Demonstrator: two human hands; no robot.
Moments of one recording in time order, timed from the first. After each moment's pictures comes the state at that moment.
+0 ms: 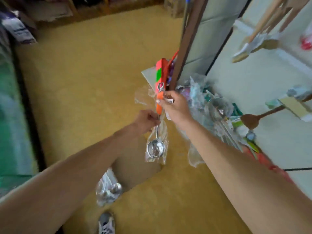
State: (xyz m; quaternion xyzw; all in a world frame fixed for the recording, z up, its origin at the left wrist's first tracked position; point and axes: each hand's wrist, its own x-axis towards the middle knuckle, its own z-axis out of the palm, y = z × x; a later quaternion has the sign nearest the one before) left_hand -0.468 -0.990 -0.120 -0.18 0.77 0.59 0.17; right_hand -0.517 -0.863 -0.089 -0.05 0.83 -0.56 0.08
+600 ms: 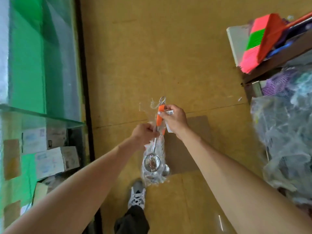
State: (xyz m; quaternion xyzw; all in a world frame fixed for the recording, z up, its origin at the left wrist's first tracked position) left_hand -0.326 -1.258 -0.382 -0.43 0.68 0.53 0.26; right_hand -0.428 -1.158 -0.367 -0.05 0.81 -0.47 0.33
